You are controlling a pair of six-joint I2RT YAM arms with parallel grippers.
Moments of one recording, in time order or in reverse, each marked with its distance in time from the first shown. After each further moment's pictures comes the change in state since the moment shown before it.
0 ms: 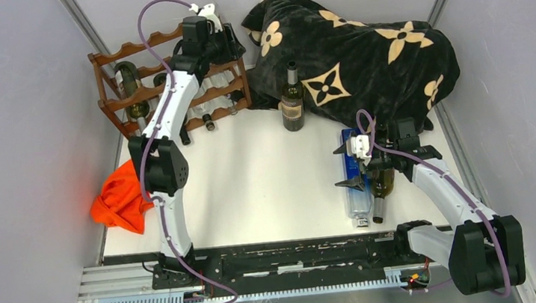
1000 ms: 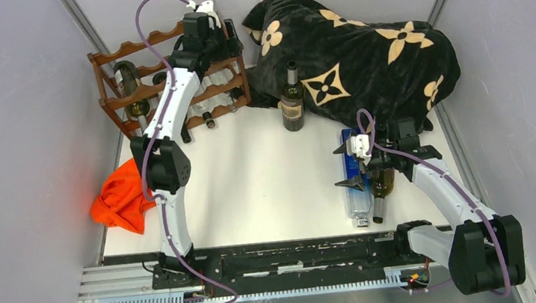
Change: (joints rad) left arm -0.002 0.022 0.084 -0.083 -0.148 0.027; right arm 0.000 0.001 0.000 0.008 0.000 0.015
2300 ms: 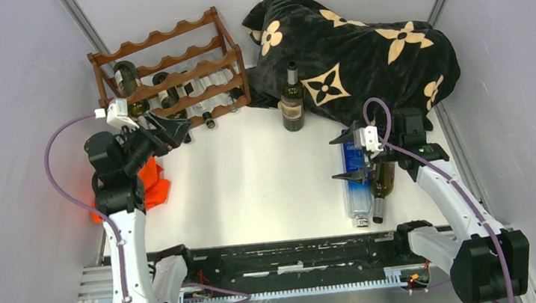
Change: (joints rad) left arm 0.510 -1.358 -1.360 0.257 0.612 -0.283; right arm 0.000 -0.064 0.085 0.079 -0.131 0.148
